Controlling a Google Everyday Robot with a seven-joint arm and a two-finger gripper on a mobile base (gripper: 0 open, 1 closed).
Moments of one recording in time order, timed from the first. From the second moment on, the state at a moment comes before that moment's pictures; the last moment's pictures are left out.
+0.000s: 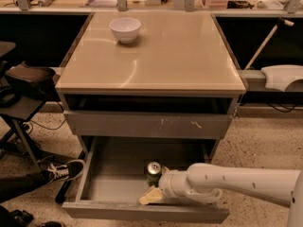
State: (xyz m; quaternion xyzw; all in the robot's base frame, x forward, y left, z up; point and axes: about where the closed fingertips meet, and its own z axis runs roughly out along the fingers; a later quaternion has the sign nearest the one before) arm 0.488 0.002 0.409 -0.39 0.82 0.28 0.31
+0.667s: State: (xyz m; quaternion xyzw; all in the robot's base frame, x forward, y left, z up) arm 0.527 0.021 0.449 -0.36 0.82 0.28 0.36
